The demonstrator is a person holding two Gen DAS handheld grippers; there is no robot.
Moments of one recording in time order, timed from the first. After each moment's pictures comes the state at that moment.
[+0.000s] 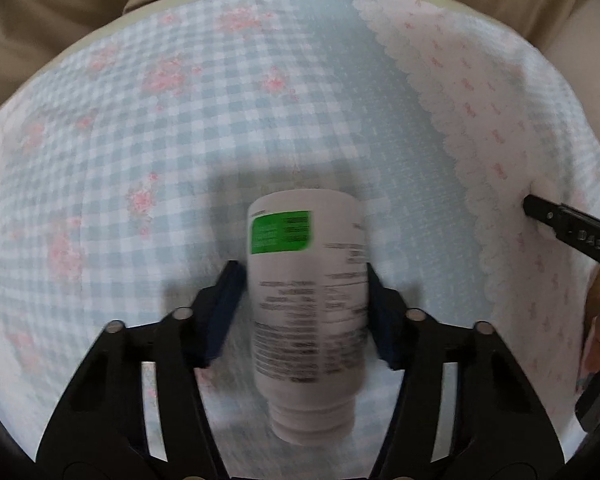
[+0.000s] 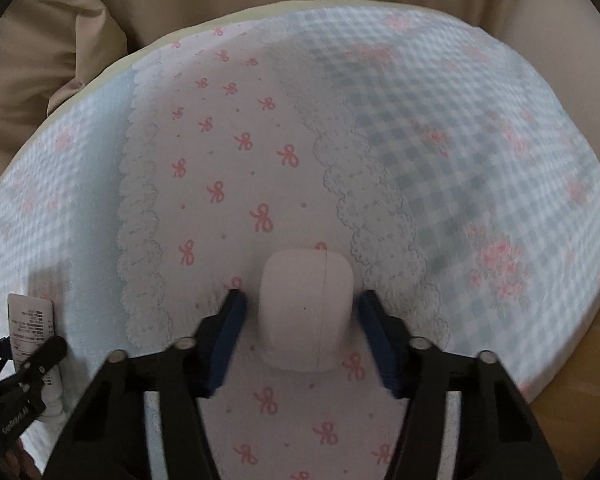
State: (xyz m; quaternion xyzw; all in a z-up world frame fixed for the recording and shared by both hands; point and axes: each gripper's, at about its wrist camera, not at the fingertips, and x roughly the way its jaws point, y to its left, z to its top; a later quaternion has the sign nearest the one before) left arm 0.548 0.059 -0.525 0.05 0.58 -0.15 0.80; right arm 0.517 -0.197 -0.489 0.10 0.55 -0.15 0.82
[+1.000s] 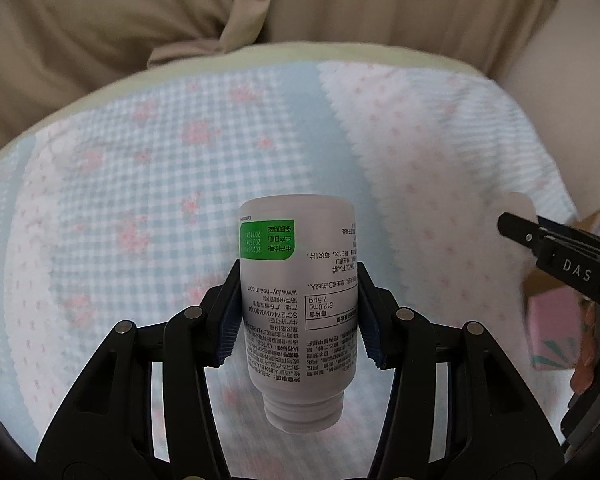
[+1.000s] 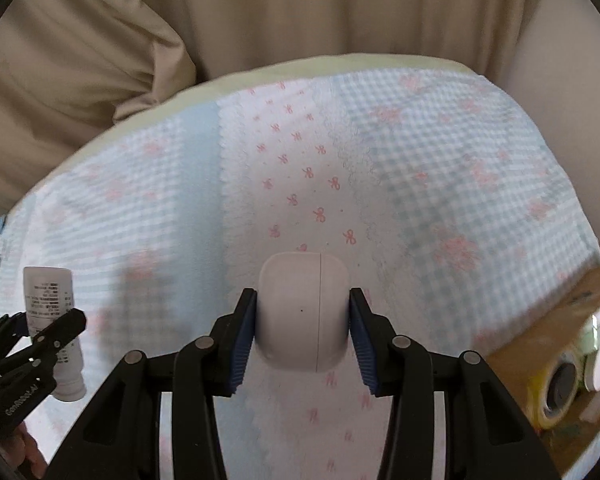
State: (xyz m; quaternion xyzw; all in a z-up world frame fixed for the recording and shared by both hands) left arm 0.469 0.072 -0.398 0.04 0.52 -0.16 0.84; right arm 0.444 -0.153 -0.389 0.10 0.51 -0.09 0.85
